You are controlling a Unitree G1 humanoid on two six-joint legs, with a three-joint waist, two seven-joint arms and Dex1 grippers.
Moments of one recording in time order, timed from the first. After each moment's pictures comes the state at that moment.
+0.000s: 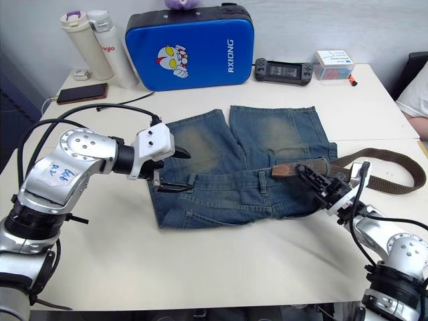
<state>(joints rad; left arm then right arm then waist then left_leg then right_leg) -0.78 0.79 -0.25 -0.26 -0.25 0.79 -1.01 -0.26 -0.49 -0.59 0.11 1.45 1.16 0.34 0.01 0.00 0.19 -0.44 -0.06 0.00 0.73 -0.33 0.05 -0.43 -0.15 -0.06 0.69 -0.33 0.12</state>
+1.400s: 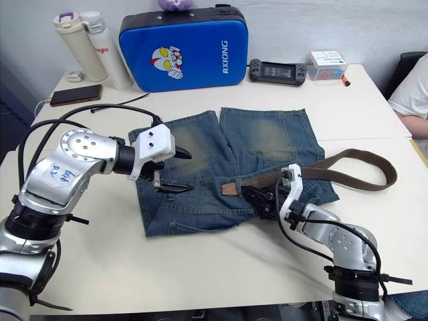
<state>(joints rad) -0.78 0.78 -0.26 -0.26 -0.24 0.76 -1.02 -0.26 -0.36 -0.24 -0.19 1.10 1.07 0.34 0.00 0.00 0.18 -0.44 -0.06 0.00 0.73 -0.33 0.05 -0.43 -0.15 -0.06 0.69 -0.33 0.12</state>
